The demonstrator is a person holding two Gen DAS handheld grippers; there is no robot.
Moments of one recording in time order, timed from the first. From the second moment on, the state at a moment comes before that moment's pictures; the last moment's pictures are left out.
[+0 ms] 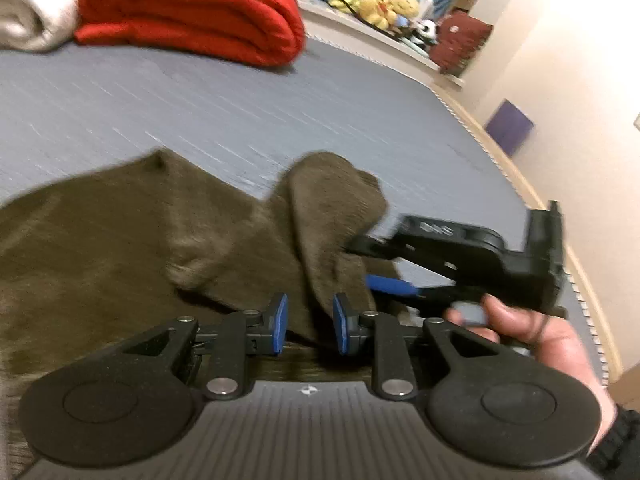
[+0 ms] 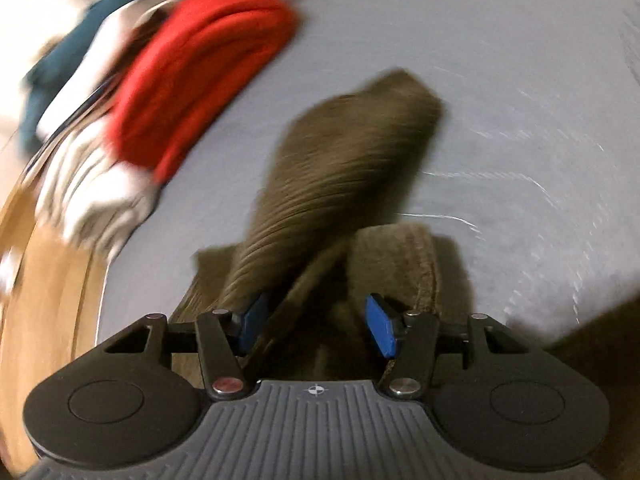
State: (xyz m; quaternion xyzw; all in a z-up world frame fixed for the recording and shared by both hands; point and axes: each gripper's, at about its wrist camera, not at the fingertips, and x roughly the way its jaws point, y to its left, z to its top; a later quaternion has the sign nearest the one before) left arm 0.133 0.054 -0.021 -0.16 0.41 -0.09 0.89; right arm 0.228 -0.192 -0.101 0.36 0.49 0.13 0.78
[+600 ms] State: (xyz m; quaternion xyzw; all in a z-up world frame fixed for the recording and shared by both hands) left arm 0.154 0.003 -0.047 -0.04 0.40 -0.07 0.91; right arm 0.248 -0.196 -0.123 0.45 0.48 0.14 0.74
